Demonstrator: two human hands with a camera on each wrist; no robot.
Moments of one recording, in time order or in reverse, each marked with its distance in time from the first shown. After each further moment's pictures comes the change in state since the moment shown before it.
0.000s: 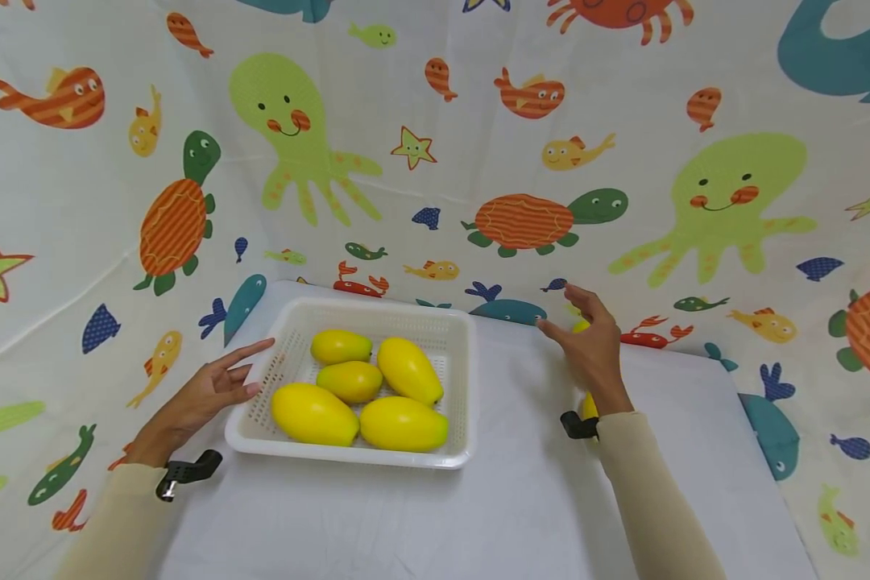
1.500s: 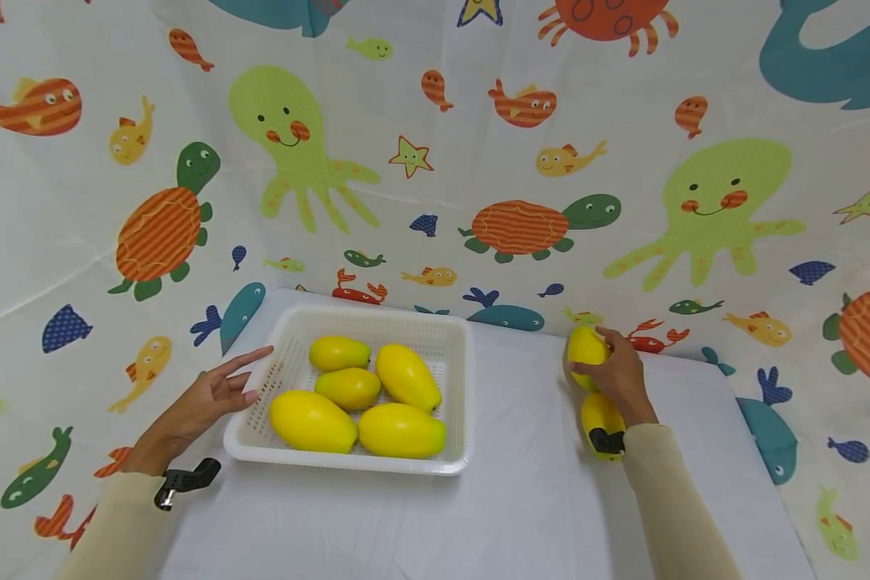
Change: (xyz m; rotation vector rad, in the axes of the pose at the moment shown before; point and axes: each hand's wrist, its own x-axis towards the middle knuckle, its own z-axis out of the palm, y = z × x) left_hand -0.006 -0.001 0.003 0.061 0.020 -0.034; right_hand 0.007 0.072 -0.033 -0.154 -0.203 0.362
